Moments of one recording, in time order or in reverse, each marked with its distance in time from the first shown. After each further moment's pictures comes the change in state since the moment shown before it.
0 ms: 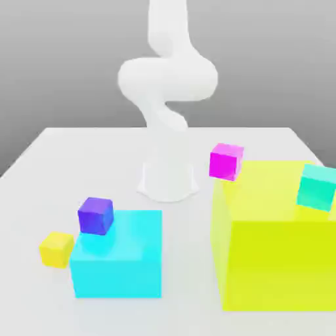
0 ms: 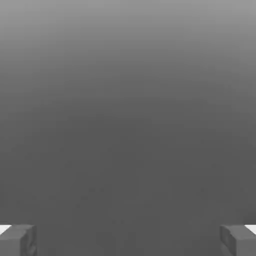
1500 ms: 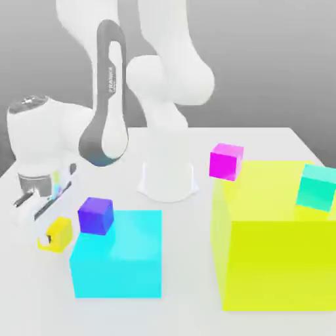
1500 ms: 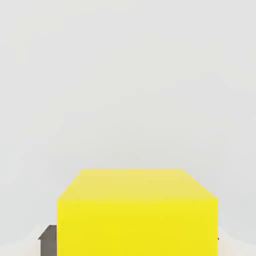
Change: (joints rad) arm -0.530 0.753 -0.036 -0.388 -0.004 0.440 0.991
